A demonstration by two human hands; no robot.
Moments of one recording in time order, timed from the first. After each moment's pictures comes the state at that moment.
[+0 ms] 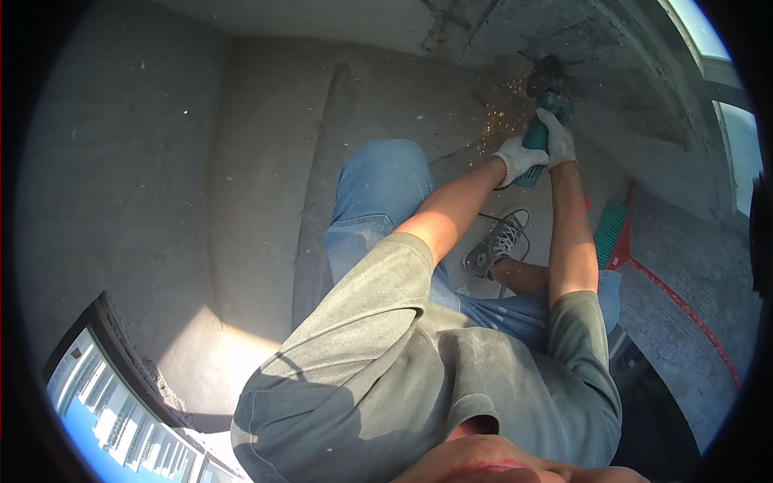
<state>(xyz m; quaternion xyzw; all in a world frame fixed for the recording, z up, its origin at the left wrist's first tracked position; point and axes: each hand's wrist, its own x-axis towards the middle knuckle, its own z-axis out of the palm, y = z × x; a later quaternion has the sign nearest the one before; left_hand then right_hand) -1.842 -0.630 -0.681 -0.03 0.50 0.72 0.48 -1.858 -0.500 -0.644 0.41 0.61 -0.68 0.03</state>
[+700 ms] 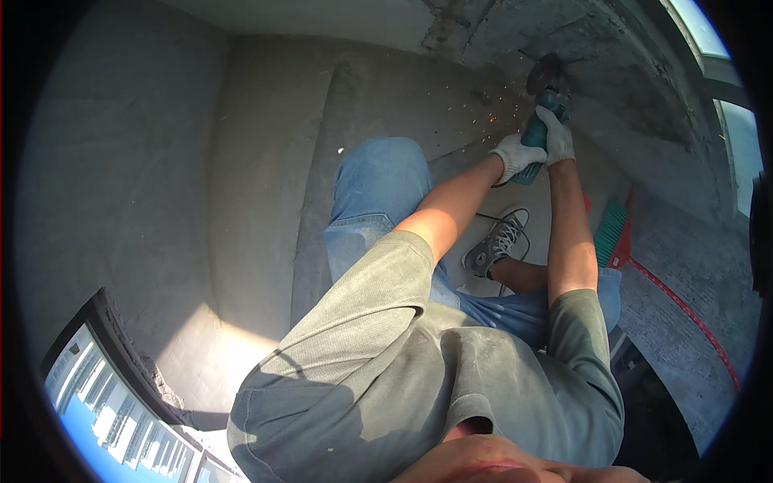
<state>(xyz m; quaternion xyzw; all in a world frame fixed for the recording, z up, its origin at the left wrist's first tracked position) -1.847 -0.635 -0.678 -0.02 0.54 0.69 0.48 -1.860 -0.501 -0.646 0.40 0.62 -0.67 0.02</state>
